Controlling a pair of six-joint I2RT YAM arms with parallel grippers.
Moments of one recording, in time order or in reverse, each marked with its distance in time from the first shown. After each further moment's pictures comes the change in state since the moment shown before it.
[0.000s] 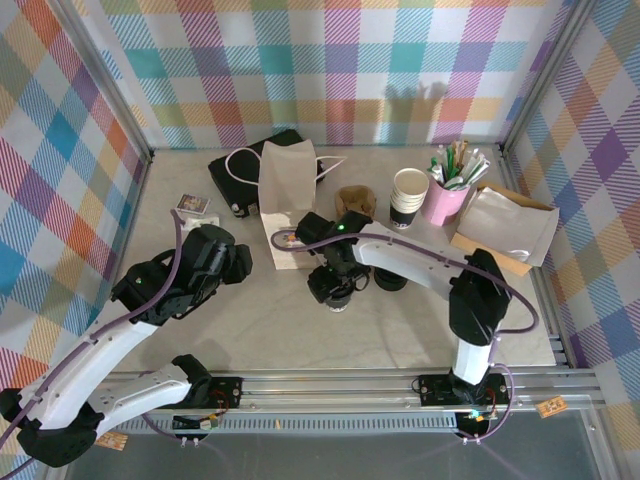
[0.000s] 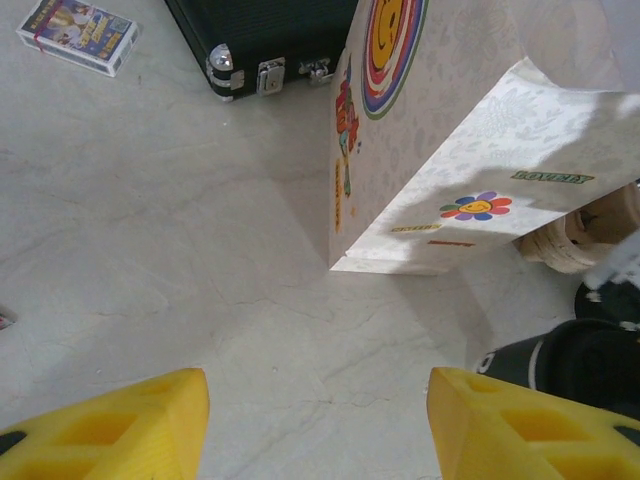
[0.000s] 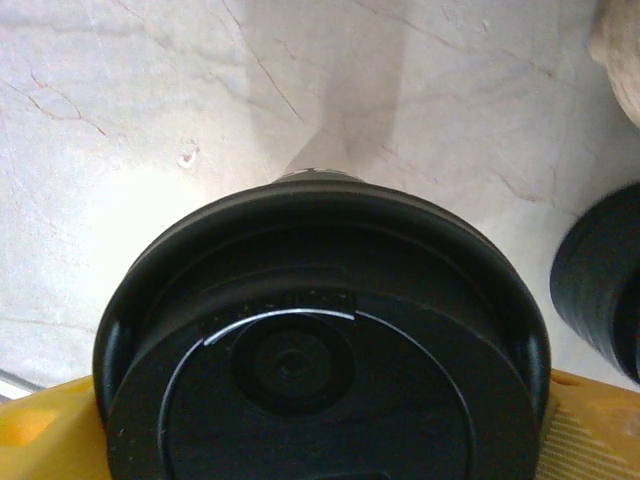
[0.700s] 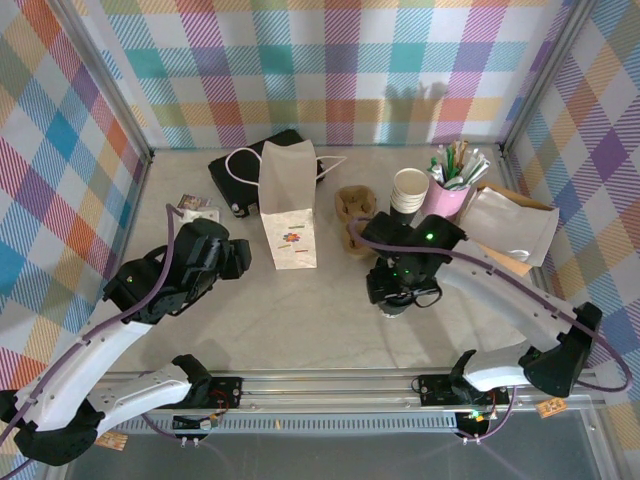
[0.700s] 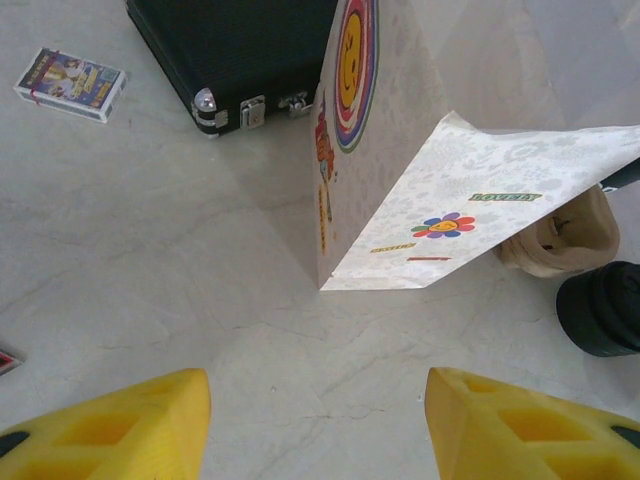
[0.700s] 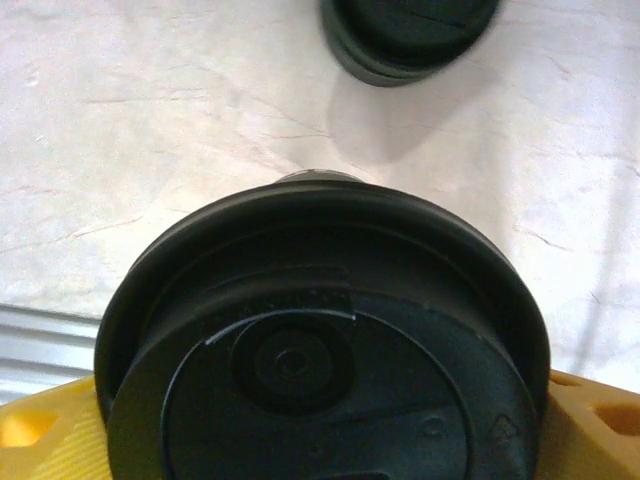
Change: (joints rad) left arm 0.000 0.014 0.076 0.006 0.004 0.092; right arm -0.117 -0.462 -0.152 -0.296 0.065 0.327
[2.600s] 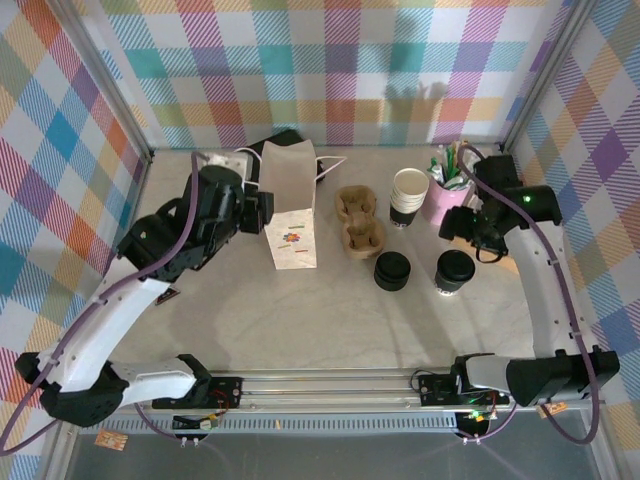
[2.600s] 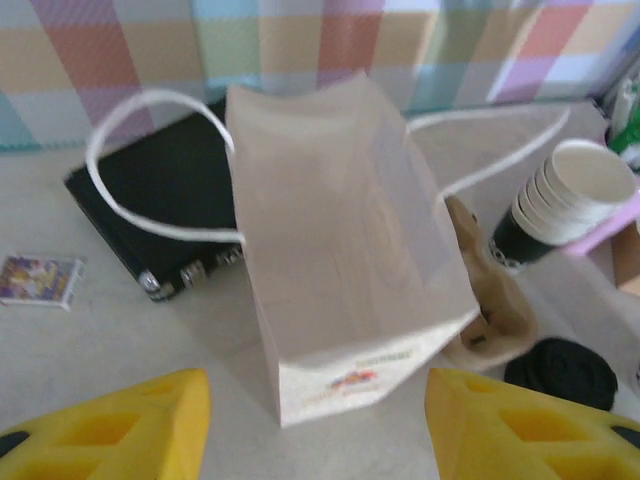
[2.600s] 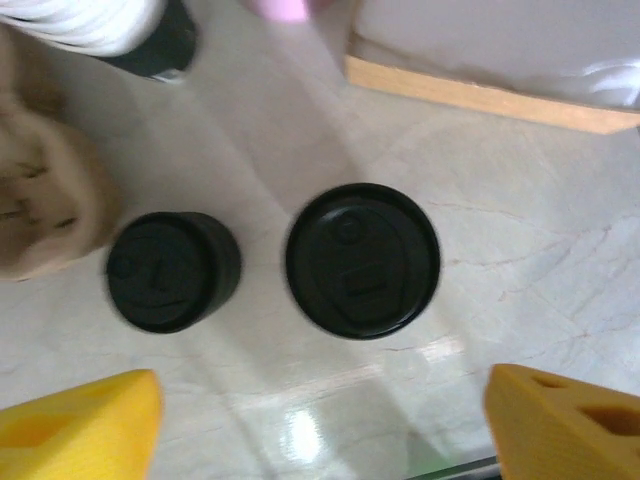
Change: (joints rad) left arm 0.017 0.291 0.394 0.111 -0.002 0.271; right arm -0.676 -0.035 0.182 0.065 -0.027 -0.251
